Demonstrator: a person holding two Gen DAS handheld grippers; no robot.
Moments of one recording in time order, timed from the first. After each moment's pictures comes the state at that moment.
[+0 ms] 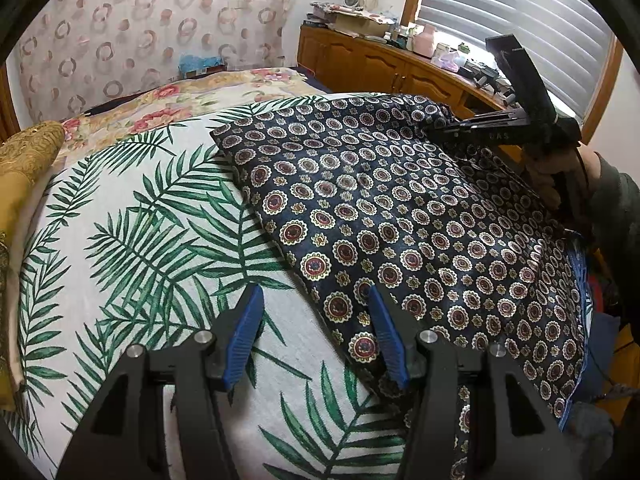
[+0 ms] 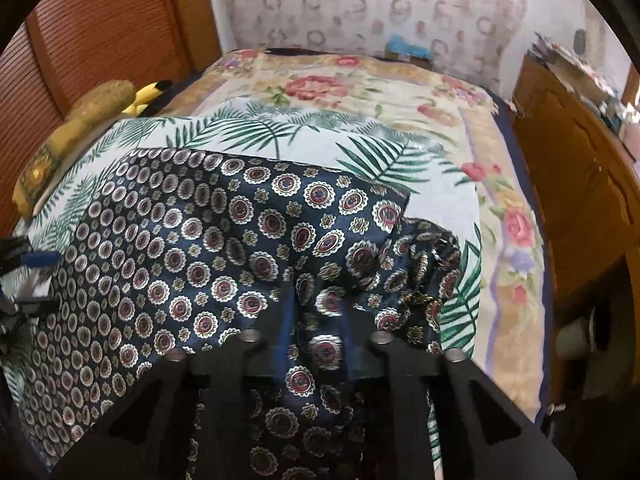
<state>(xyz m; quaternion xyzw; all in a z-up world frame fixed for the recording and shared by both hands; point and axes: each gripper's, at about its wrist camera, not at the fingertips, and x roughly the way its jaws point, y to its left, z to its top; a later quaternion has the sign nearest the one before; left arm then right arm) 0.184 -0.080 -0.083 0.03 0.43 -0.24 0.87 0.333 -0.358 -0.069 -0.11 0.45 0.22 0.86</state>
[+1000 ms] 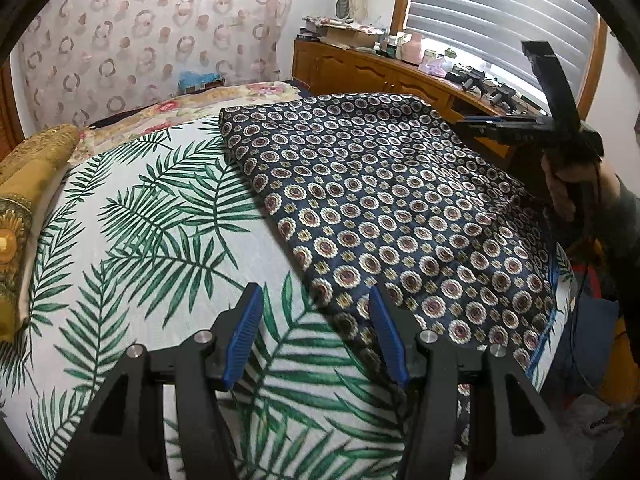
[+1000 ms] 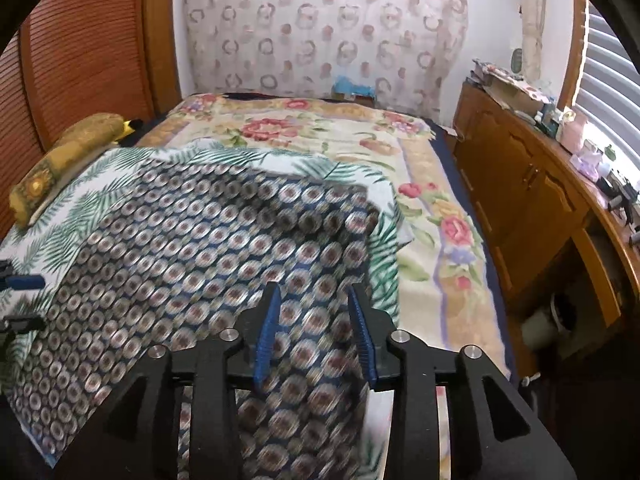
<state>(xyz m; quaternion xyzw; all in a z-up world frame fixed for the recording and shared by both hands) 0.115 -0.087 -0.074 0.04 0.40 -0.24 0.89 0.235 -0.386 -0.035 -0.10 0.37 0.13 0.91</state>
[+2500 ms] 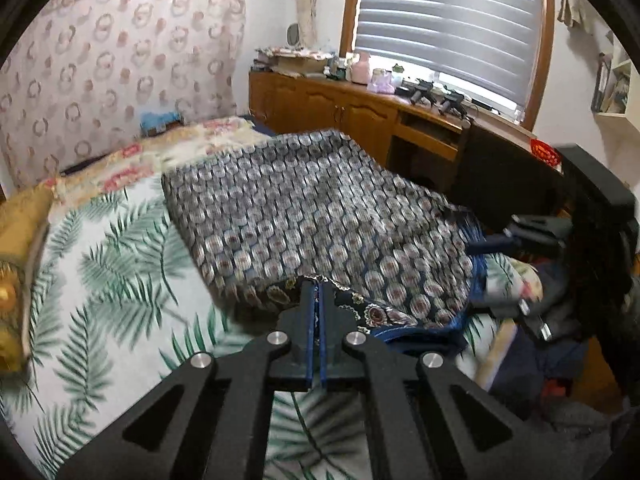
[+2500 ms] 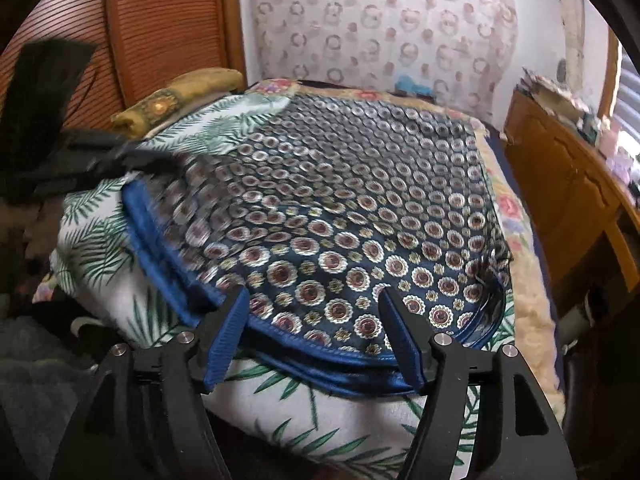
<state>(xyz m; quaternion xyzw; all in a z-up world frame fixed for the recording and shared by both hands) 0.083 -0.121 -0.023 0.06 0.34 -0.31 0.89 0.055 -0.332 -0.061 -0.12 0.37 0.23 0.89</state>
